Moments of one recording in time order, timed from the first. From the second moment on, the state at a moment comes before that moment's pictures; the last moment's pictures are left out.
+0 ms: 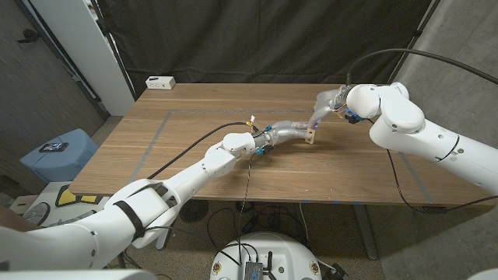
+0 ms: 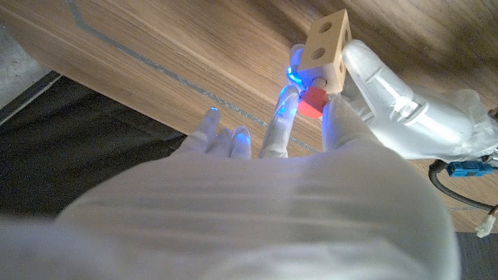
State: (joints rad) left arm 0.47 0.20 0.80 -0.96 -0.36 -0.26 -0.45; left_hand 0.95 0.14 0.36 -0.15 0.22 0.69 -0.19 0.21 0.22 0.68 -0.22 0.23 0.58 0.39 -0.05 0.26 0.27 0.09 0.11 0.22 0.19; right arm -0.53 -1.01 -0.75 -2.24 -0.70 -0.76 0.78; right_hand 0.78 -0.03 0.40 -0.15 0.33 0.78 -0.03 0.80 0.25 0.24 0.06 0.24 0.24 0.19 0.02 0.21 0.19 0.37 0.04 0.20 0.17
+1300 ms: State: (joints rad) left arm 0.44 0.16 0.79 -0.87 -0.37 -0.29 -0.48; left_hand 0.94 0.14 0.37 -0.15 0.22 0.70 -0.19 0.22 0.22 0.68 -0.21 0.23 0.58 0.39 -0.05 0.26 0.27 0.09 0.11 0.22 0.19; right arm -0.58 -0.94 -0.73 -2.21 -0.85 -0.75 0.77; right_hand 0.67 -0.05 0.32 -0.12 0.21 1.00 -0.02 0.88 0.22 0.38 -0.01 0.27 0.23 0.28 -0.01 0.23 0.19 0.44 0.02 0.20 0.17
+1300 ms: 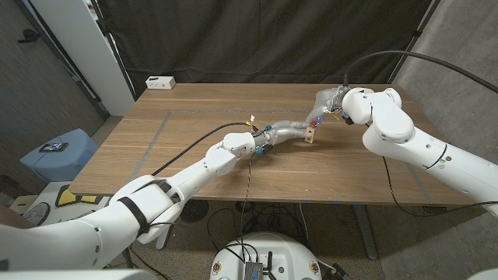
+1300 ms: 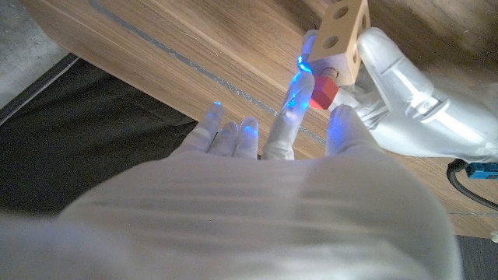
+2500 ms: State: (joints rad) left arm 0.42 0.15 0.79 -0.84 -0.36 -0.30 -0.48; left_hand 0.94 0.14 0.37 -0.15 0.22 0.70 -0.19 0.22 0.22 0.68 -0.21 0.23 0.58 0.39 -0.05 0.26 0.27 0.09 0.11 0.22 0.19; right arm -0.66 -0.95 -0.64 -2.27 -0.86 -0.84 0.74; right_hand 0.57 -0.05 0.28 -0.10 0.18 0.75 0.00 0.82 0.26 0.34 0.07 0.23 0.23 0.26 0.04 0.21 0.20 0.38 0.05 0.18 0.17
